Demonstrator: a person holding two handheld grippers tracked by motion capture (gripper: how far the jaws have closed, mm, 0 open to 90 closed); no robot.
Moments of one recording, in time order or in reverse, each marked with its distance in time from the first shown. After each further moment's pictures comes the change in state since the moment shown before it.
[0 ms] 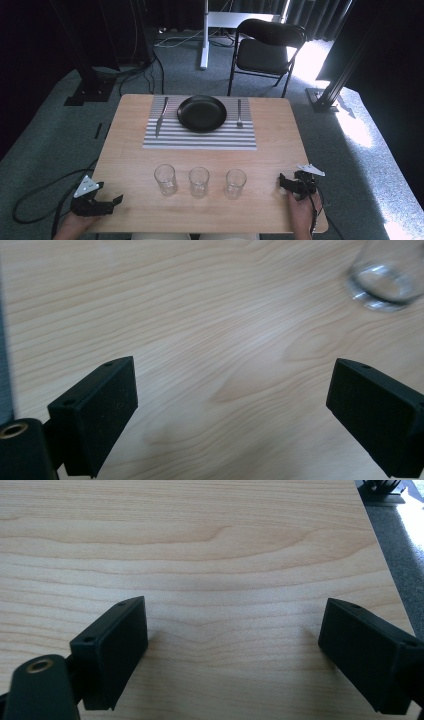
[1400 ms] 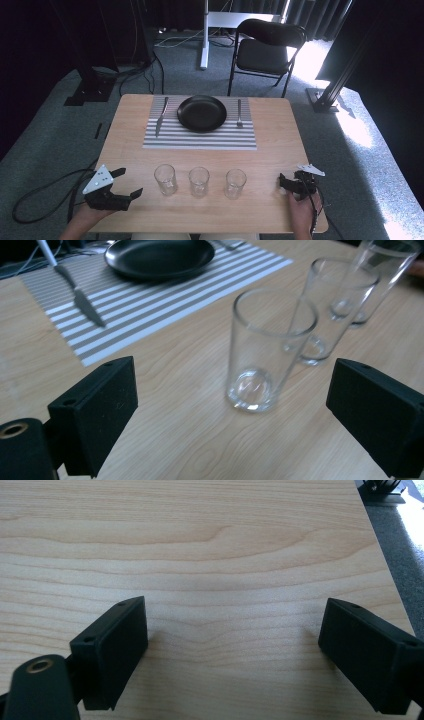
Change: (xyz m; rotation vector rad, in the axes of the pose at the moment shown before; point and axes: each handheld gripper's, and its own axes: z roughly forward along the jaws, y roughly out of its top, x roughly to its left) left arm -0.056 0.074 -0.019 -0.176 -0.185 0.165; right arm 0.000 0.000 0.000 -0.001 0.000 -0.002
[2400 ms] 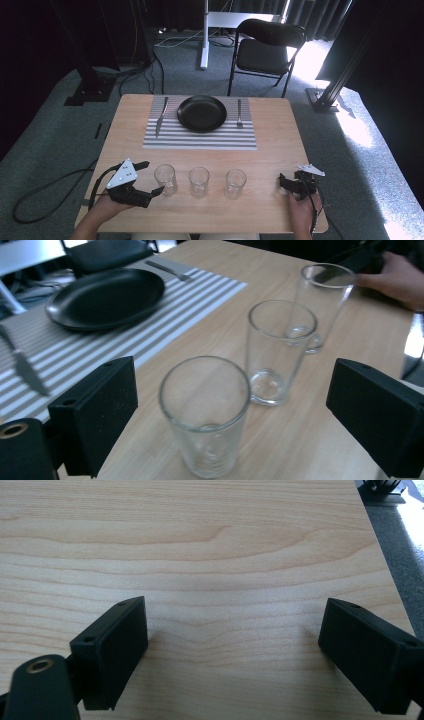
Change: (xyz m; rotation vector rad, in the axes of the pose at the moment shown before) left arm -0.031 0.042 0.030 -0.025 -0.105 0.121; right arm 0.000 0.000 0.000 0.000 0.000 0.000
